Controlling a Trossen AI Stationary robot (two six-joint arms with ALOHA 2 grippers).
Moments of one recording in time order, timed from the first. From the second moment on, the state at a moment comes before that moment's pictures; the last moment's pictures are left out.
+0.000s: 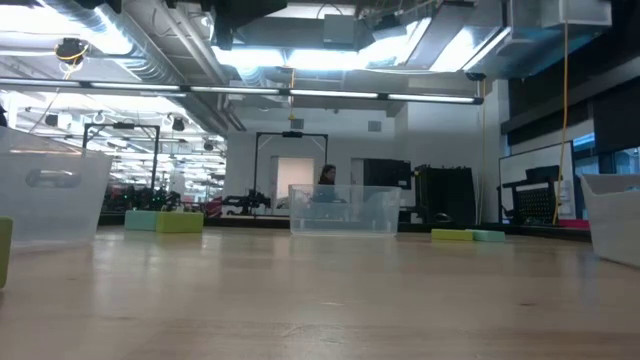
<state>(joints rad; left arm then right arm) 0.01 1.04 0.65 0.49 -0.15 -0.33 0.72 1.20 0.76 -0.72 -0.22 1.31</state>
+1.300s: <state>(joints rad) 0.01 1.04 0.65 0.49 -0.14 -0.33 0.71 1.49 0.76 -0.69 -0.17 1.41</state>
